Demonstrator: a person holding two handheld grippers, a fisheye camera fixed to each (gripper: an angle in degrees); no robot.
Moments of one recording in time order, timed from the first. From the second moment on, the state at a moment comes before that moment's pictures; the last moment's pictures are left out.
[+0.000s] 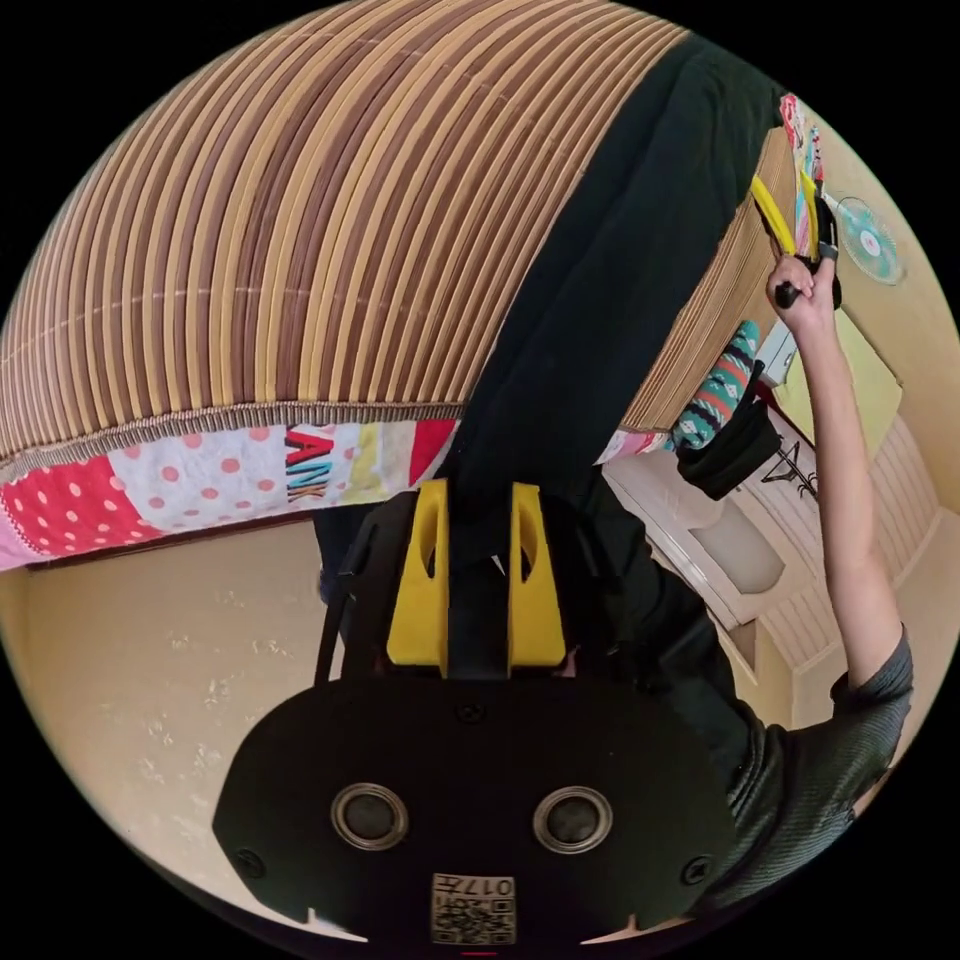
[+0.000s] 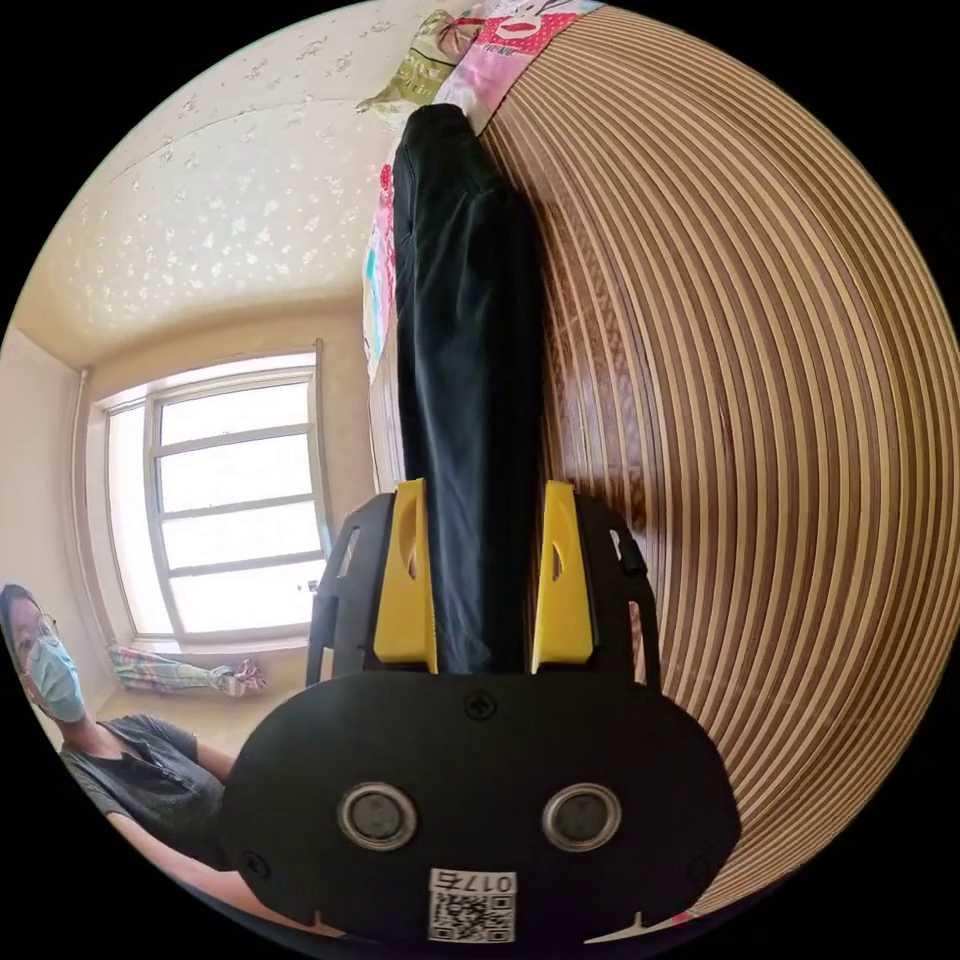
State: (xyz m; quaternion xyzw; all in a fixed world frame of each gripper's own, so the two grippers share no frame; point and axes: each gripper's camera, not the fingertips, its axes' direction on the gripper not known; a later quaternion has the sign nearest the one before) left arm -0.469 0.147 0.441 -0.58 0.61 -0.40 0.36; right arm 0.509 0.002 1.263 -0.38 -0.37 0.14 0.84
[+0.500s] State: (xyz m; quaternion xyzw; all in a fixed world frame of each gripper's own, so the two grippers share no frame) left arm -0.545 0.192 0.466 -0.65 0.53 -0.33 0.44; right arm 0.585 0.017 1.190 -0.32 -0.29 0.20 0.88
